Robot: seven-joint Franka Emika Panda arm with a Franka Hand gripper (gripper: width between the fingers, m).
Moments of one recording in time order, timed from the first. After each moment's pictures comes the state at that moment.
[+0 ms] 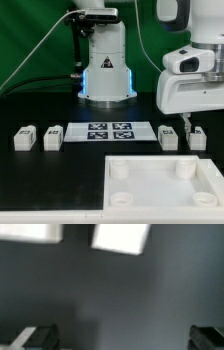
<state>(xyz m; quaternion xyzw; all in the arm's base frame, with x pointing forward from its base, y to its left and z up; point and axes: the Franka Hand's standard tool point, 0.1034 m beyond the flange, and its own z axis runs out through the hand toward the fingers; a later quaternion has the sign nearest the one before) 0.426 0.190 0.045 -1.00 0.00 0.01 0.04</state>
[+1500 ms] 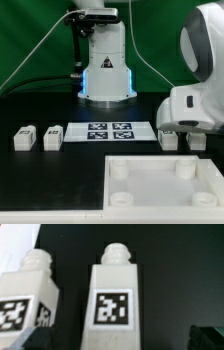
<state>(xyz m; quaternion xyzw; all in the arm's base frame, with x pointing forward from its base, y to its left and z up) 0.385 0.188 0.017 -0.91 0.04 0.41 -0.01</state>
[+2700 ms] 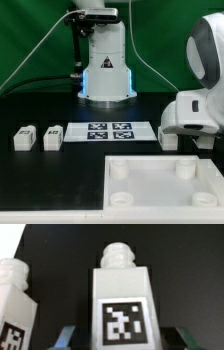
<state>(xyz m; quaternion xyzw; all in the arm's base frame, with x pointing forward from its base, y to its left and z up) 0.374 0.197 0.007 -0.91 0.04 0.41 -0.02</state>
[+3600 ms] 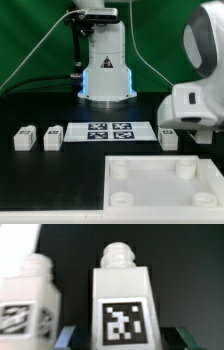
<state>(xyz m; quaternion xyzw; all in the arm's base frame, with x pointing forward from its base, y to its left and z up) 0.404 0.172 0.047 -0.92 0.01 0.39 0.00</state>
